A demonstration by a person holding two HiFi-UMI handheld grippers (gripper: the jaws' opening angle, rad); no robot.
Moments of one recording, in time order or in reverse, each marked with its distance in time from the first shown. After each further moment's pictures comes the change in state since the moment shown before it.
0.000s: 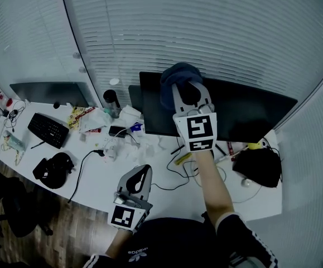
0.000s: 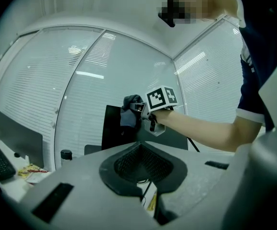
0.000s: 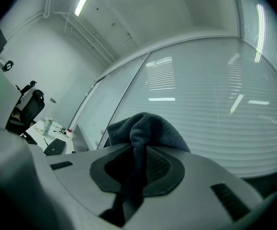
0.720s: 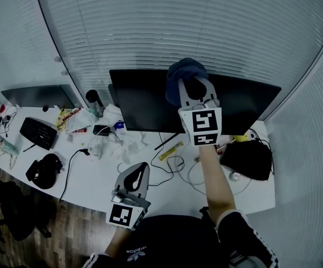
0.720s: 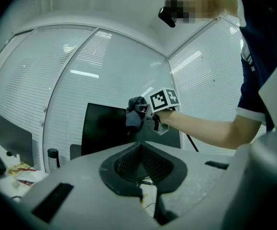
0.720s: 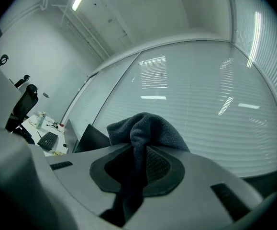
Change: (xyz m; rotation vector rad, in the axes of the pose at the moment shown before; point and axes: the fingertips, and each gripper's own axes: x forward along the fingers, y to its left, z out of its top) left arm 0.030 -0.070 -0.004 0.013 0.001 -0.038; right arm -0.060 -0.094 -0.022 -0.018 0.037 -0.094
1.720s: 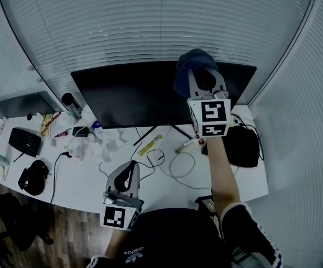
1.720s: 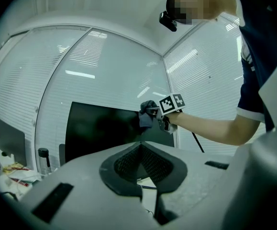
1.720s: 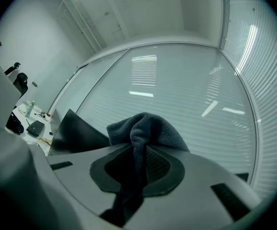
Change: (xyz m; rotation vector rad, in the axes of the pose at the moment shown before) left arm 0.025 -0.061 -0.012 0.028 0.023 -0.028; right arm -0.071 -0.125 -0.041 -0.040 0.056 -0.158
